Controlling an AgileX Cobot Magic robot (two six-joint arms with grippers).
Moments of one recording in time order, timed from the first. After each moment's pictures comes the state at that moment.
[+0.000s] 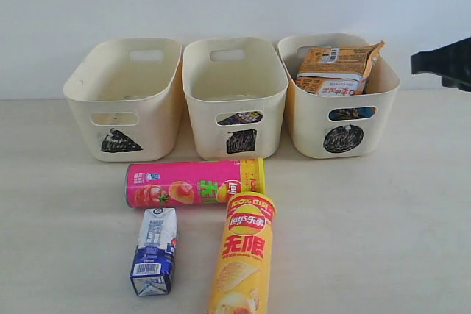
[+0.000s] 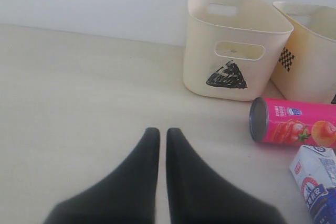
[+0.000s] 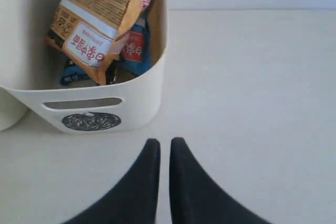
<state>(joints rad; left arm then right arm) 0.05 0.00 0.00 -0.08 0.29 -0.02 0.08 1.40 -0.96 -0.01 0.31 0.05</state>
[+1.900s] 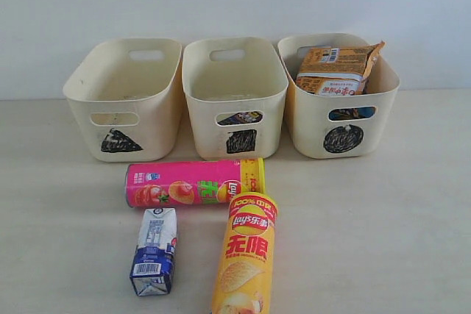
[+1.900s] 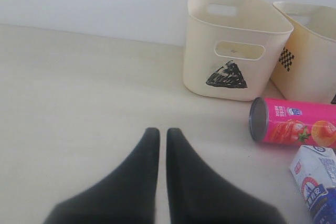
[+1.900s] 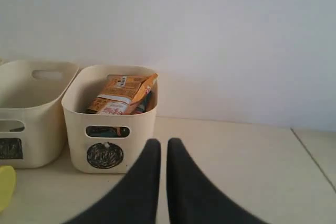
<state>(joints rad) 0.05 0.00 0.00 -0.08 0.29 -0.02 0.06 0.23 -0.30 0.01 0.20 -0.08</state>
